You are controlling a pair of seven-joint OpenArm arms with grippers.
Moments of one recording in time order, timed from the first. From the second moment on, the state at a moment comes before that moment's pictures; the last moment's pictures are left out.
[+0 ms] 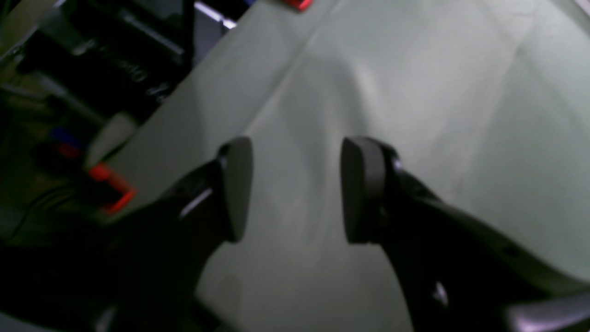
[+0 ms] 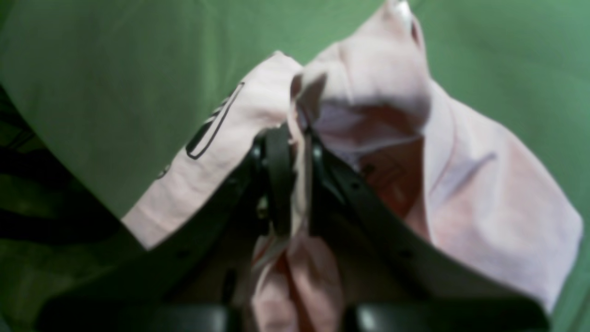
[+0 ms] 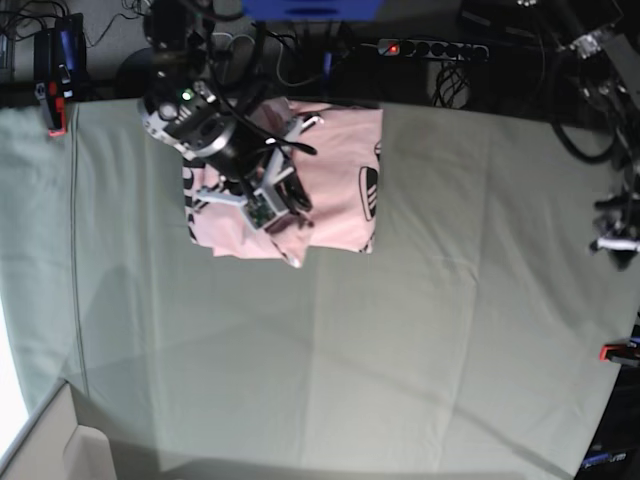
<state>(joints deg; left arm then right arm) 7.5 -10.4 -36.0 104.1 -15.2 0.1 46.3 -19.1 -8.8 1.9 100.2 -10.1 39.6 -25.7</state>
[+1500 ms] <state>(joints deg) 13.3 -12.0 -38.0 104.3 -15.0 0.1 46.7 -3.5 -8.5 -8.7 79.6 -9.9 39.6 -25.8</state>
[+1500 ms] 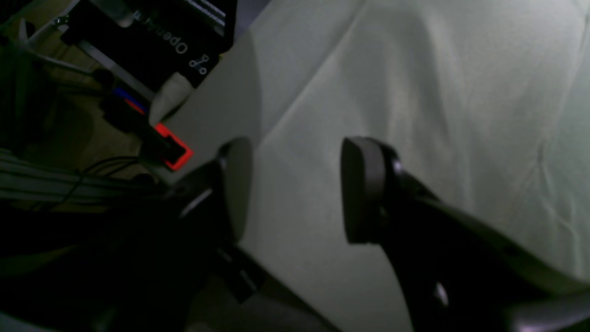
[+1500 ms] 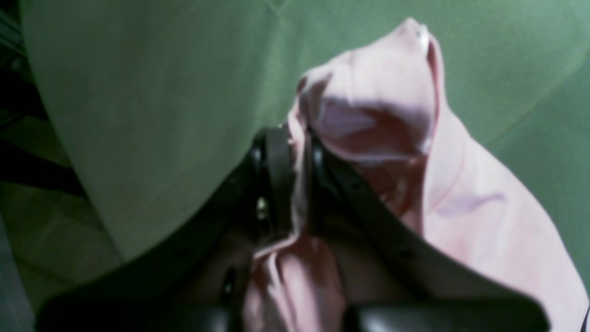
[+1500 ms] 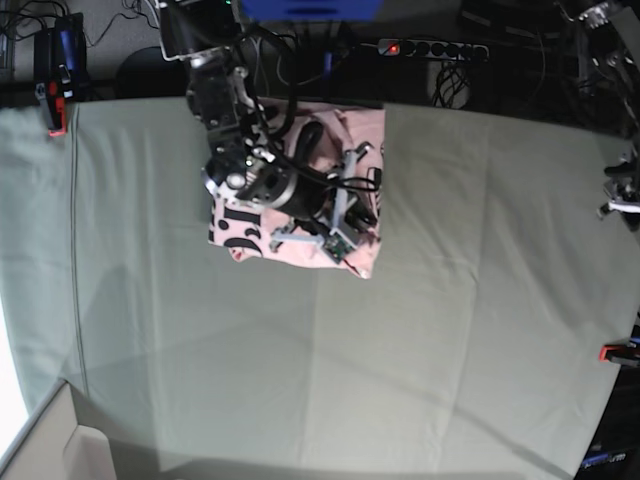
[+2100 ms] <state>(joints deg) 12.9 -12.1 -37.9 104.3 -15.0 0.1 46.7 -10.0 -8.6 1.6 101.7 -9.8 39.7 -29.7</state>
